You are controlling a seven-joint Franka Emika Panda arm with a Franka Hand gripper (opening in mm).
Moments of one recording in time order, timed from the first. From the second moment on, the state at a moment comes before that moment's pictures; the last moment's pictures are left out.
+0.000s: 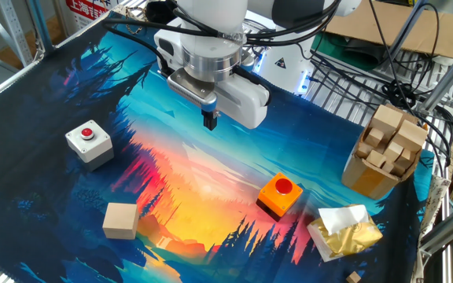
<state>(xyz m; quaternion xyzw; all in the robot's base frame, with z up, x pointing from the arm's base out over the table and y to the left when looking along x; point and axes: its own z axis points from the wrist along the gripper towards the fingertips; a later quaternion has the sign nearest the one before) 0.504 0.010 0.317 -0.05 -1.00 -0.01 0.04</state>
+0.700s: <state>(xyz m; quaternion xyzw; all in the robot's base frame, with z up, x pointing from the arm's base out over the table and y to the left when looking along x) 0.504 0.010 0.317 -0.05 -1.00 -0.01 0.04</state>
